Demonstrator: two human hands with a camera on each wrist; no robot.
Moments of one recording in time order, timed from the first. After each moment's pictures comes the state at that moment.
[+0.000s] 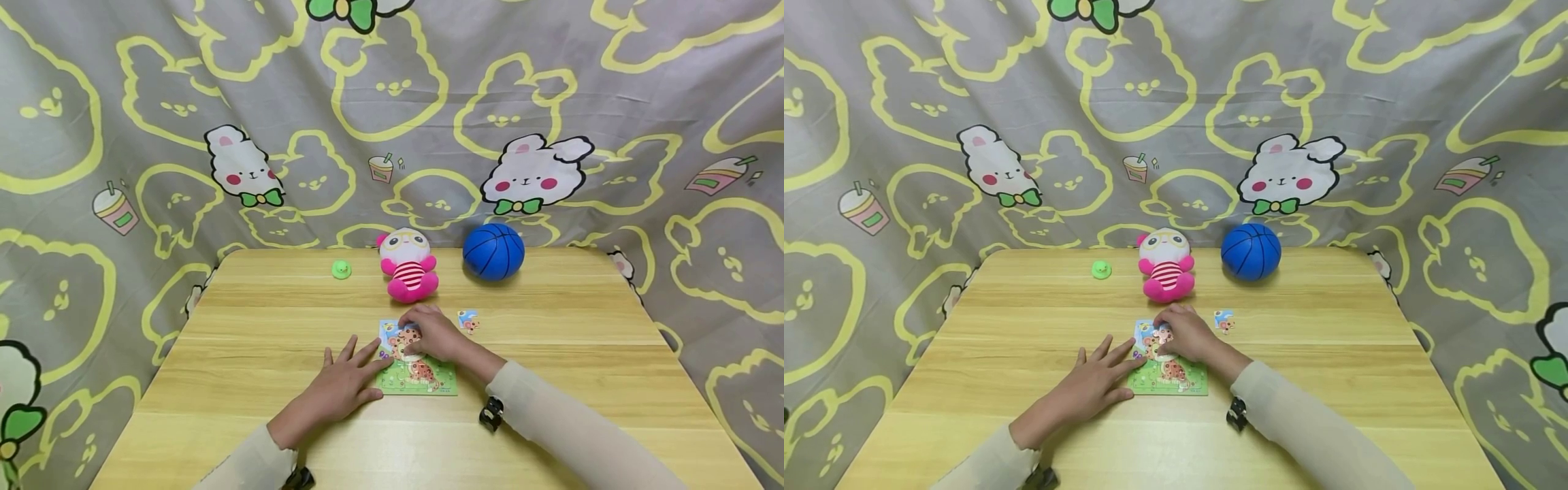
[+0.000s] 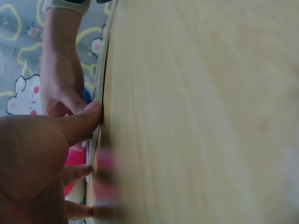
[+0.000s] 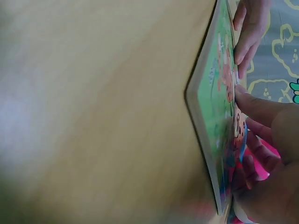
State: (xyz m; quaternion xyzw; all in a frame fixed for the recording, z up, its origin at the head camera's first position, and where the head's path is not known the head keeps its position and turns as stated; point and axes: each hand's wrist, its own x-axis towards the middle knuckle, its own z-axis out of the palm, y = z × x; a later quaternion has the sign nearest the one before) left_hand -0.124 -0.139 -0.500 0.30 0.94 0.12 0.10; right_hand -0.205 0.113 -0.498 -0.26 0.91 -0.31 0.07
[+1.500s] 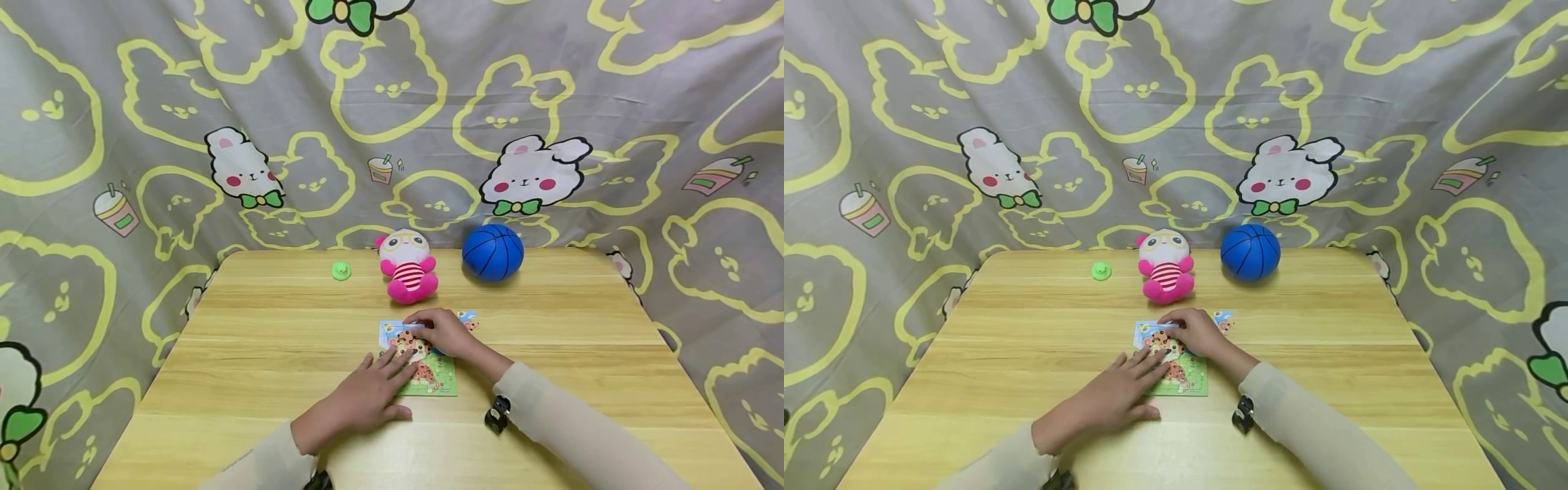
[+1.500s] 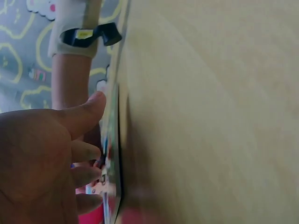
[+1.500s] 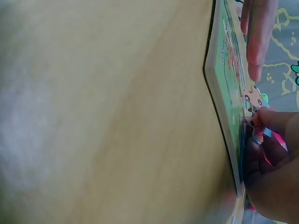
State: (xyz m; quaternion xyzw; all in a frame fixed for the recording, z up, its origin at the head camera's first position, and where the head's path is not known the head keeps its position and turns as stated) left_hand -0.113 -0.096 -0.485 0.38 0.92 0.06 0.11; right_hand -0.209 0.129 -0.504 -0.19 0.89 -0.41 0.09
